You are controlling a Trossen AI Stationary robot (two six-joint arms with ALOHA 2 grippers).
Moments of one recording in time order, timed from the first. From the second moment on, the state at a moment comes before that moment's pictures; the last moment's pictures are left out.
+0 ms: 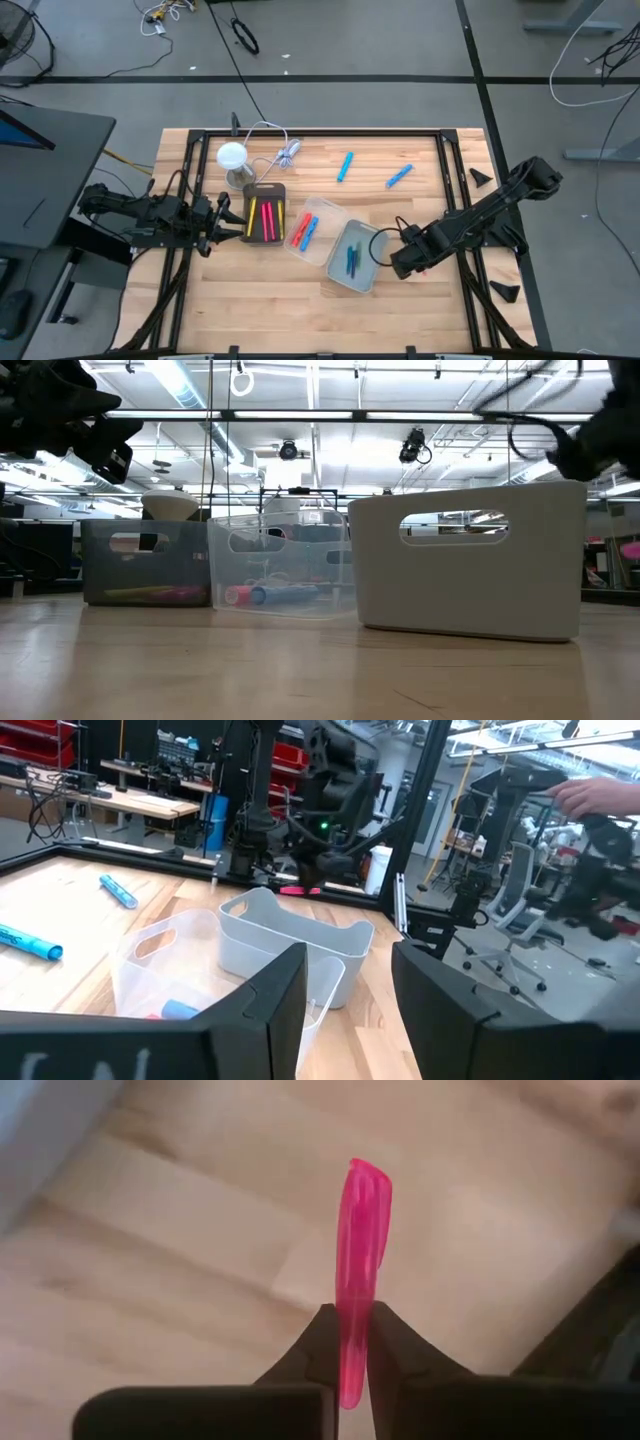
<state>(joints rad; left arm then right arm) -0.25 0.01 0.01 0.08 -0.11 -0.25 0.51 1.42 0.88 -1.04 -0.13 1.63</state>
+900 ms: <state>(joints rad) -0.25 0.01 0.01 0.08 -0.11 -0.25 0.40 1.83 1.56 -1.22 -0.11 1.96</state>
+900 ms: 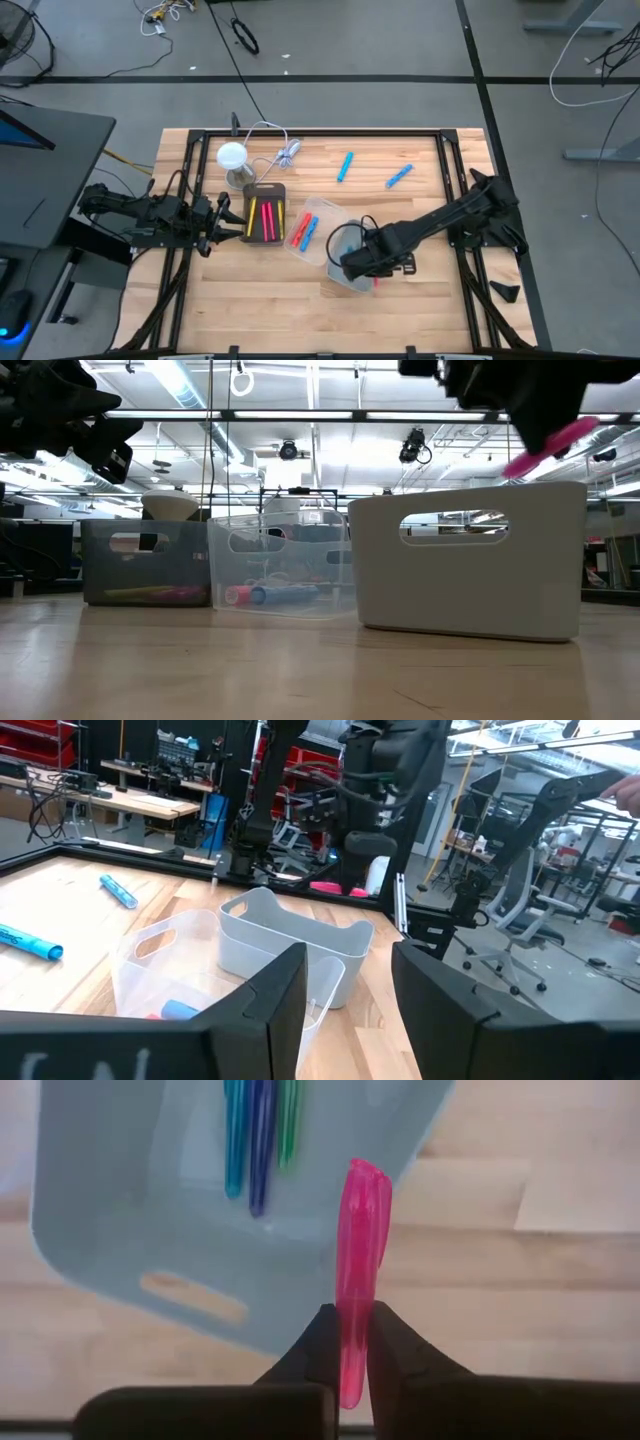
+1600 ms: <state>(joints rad) -0.25 0.01 0.01 0.08 -0.11 -0.25 0.29 1.92 1.36 -0.96 -0.06 1.87</state>
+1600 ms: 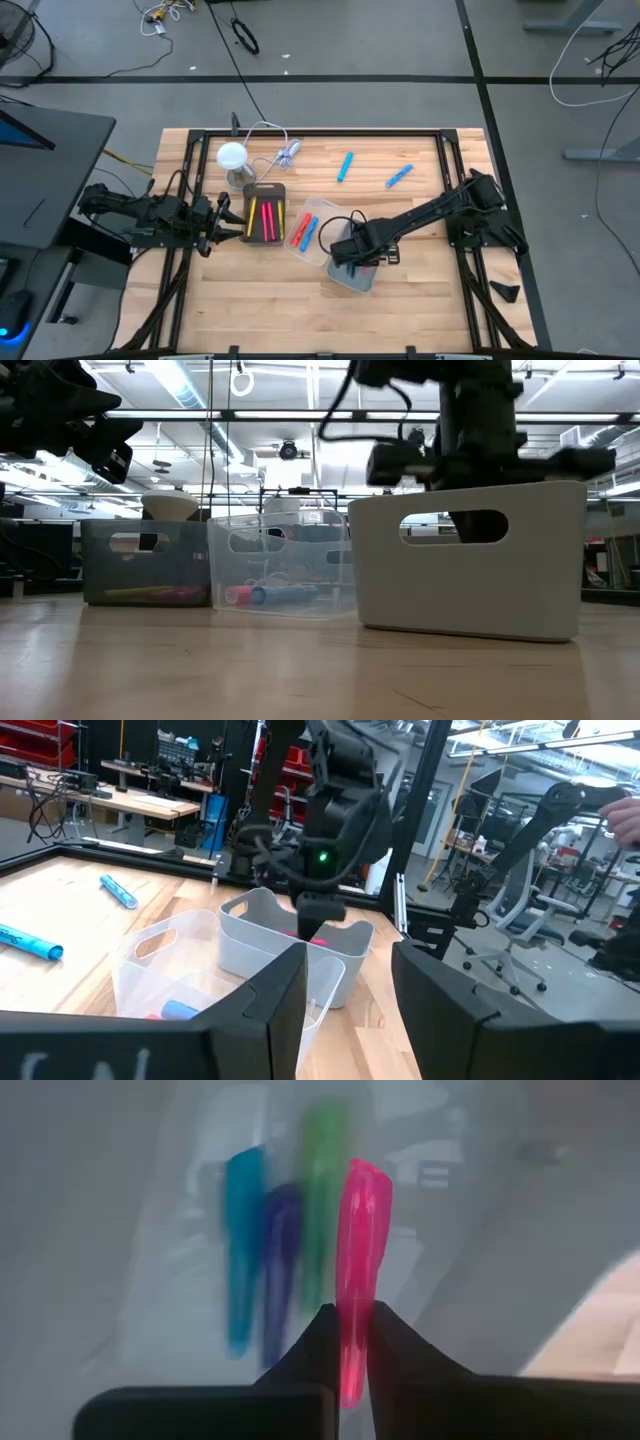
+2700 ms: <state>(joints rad) -0.25 0.01 0.01 0.08 -0.11 -0.25 0.28 1.92 1.29 -0.84 -0.06 1.79</state>
